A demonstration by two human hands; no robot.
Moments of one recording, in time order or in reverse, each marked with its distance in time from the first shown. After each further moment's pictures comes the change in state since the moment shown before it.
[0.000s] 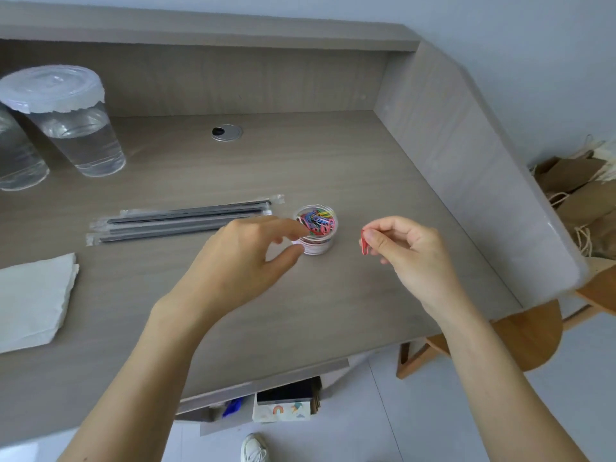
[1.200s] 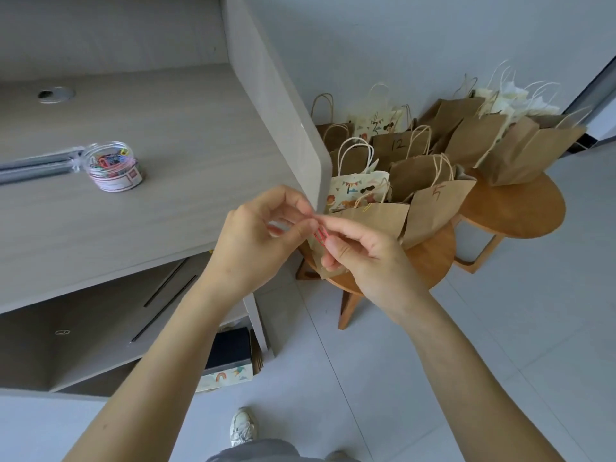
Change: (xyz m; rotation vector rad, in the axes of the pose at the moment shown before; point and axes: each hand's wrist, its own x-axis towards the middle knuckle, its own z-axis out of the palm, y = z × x) left_hand -0.011 0.223 0.167 -0.506 -0.008 0.019; right_hand -0.152 0.049 -0.187 0.158 -0.088 0.040
